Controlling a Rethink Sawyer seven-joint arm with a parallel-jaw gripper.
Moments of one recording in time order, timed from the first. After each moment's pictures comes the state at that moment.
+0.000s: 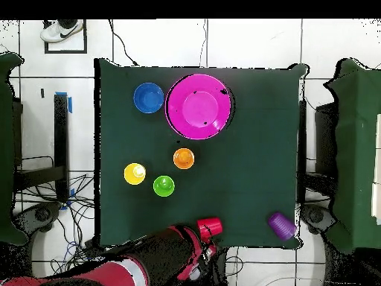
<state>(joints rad) 0.34 -0.26 -0.49 1.97 -0.78 0.11 1.94</state>
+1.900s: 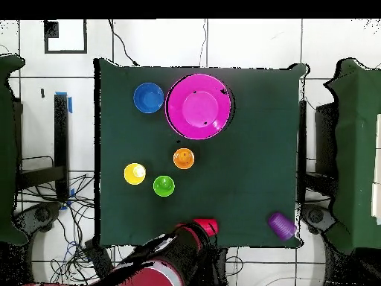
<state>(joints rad) 0.19 -0.42 -0.33 2.04 -0.65 0.13 1.94</state>
